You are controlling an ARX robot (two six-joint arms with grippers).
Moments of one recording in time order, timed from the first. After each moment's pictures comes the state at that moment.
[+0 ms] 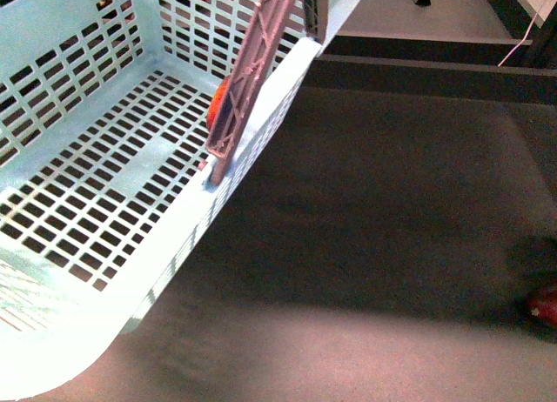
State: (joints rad) left arm -0.40 1.48 0.97 0.21 -0.20 -1.29; right arm 0.00 0.01 0.02 0.00 0.00 -0.01
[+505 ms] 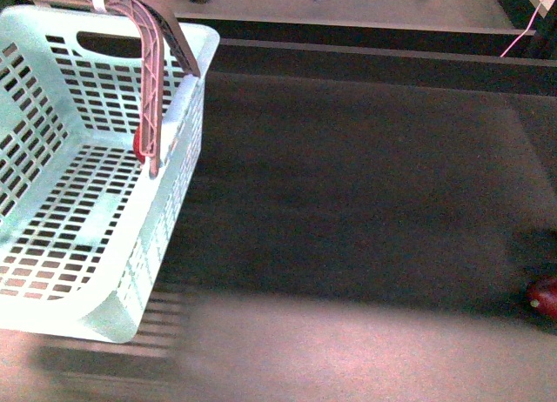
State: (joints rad) left arm -0.11 1.73 0.97 0.26 -0.15 -1.48; right arm 0.00 0.01 0.02 0.00 0.00 -0.01
